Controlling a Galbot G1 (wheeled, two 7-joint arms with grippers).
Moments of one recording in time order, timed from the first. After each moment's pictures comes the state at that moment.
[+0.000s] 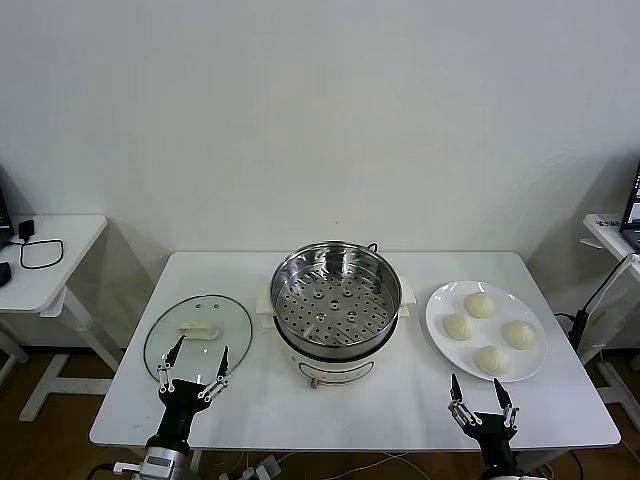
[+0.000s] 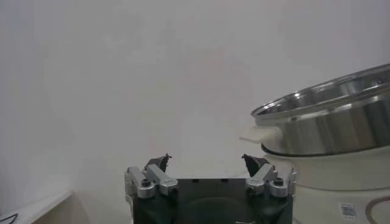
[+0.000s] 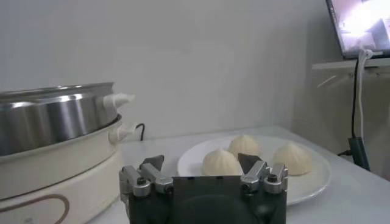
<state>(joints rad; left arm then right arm) 1.64 -1.32 -0.52 -1.95 0.14 -0.26 -0.09 -1.72 1.25 0.56 1.88 0.38 0.29 0.15</state>
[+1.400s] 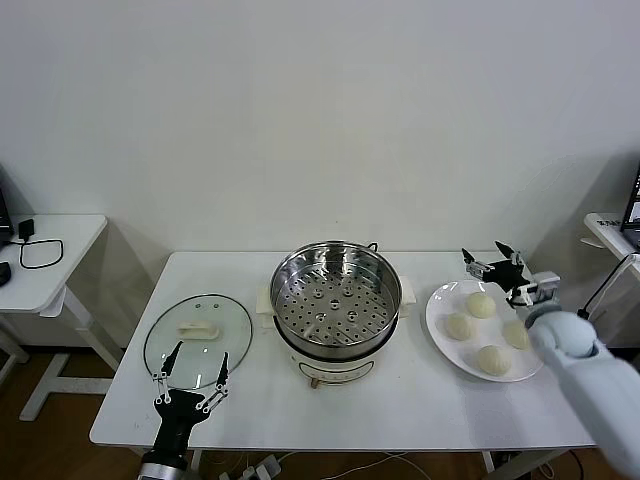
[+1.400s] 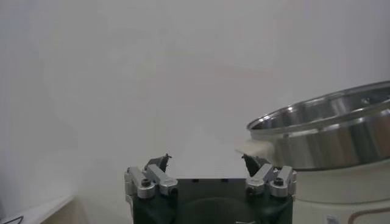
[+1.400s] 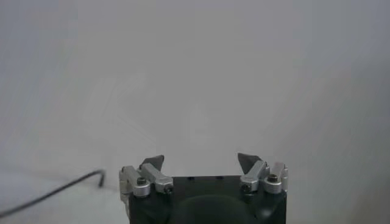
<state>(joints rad) 1.72 -1.34 -0.53 -2.04 0.15 -0.28 -0.10 -0.51 0.69 -0.05 1.15 0.63 -0.02 -0.40</state>
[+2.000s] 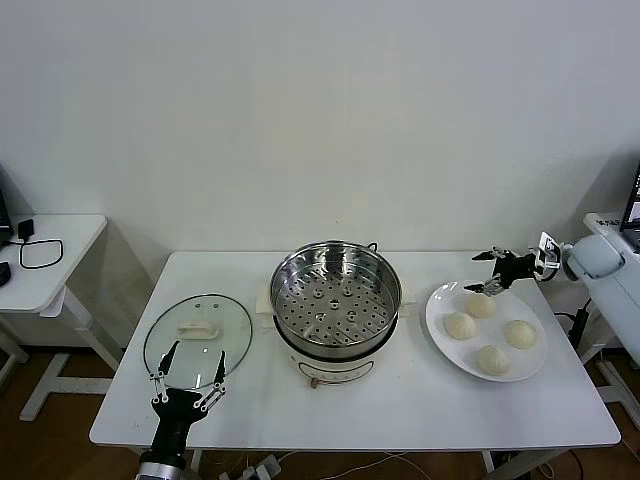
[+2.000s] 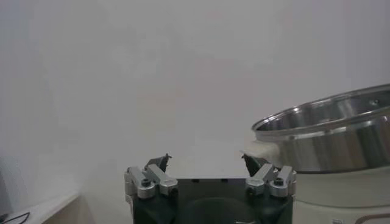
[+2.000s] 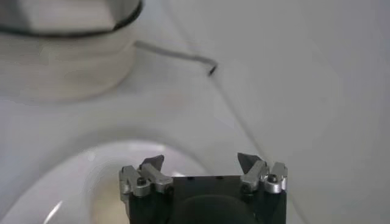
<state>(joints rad) 1.72 -1.35 -0.53 -2.04 0.14 -0.27 -0.11 -0.02 0.78 -0.39 0.70 0.03 0.10 -1.14</state>
